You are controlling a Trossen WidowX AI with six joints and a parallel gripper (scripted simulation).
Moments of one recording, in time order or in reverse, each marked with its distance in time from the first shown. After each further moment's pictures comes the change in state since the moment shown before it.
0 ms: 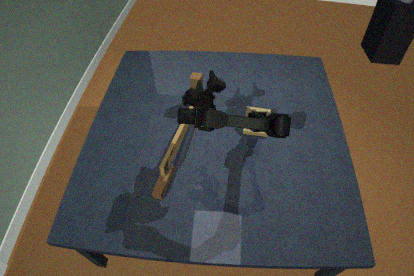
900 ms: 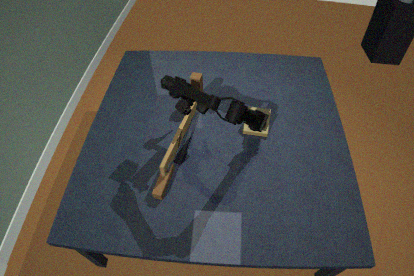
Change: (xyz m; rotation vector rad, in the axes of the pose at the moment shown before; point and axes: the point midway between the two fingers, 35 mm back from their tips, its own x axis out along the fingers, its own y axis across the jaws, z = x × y) arm 0.033 0.194 -0.067 -1.355 -0.026 1.507
